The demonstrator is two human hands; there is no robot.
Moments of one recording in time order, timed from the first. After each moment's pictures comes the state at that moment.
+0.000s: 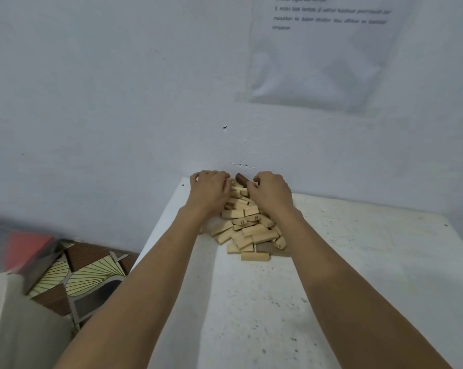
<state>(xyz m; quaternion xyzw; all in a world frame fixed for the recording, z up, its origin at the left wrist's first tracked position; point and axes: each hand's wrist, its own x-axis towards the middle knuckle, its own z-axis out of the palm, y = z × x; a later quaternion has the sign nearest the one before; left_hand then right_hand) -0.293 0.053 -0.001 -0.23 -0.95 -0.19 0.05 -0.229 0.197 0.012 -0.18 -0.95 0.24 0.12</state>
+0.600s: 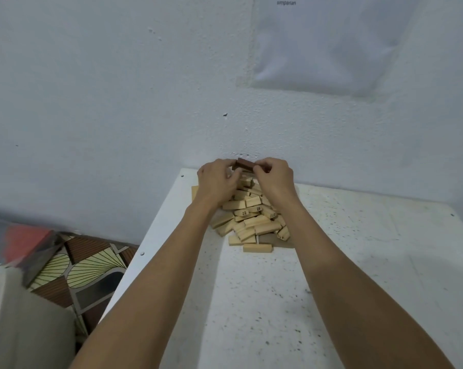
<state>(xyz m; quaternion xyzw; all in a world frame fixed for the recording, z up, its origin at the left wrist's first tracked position) -0.281 0.066 0.001 -0.22 -0.90 -0.38 0.06 -0.228 0.199 0.011 -0.19 -0.84 0.46 0.20</state>
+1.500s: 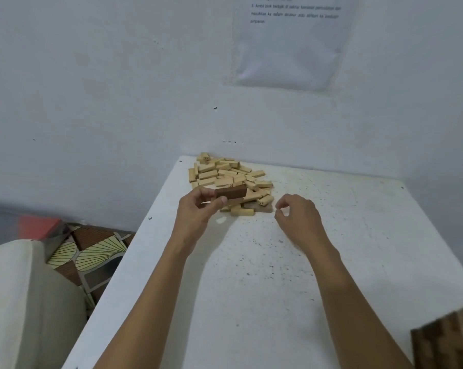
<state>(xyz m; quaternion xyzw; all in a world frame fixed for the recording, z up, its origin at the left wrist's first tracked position) -0.127 -0.010 -0.002 -0.11 -0.72 -0.68 -0.08 -0.045 0.202 0.001 -0.20 -0.93 0.27 0.13</state>
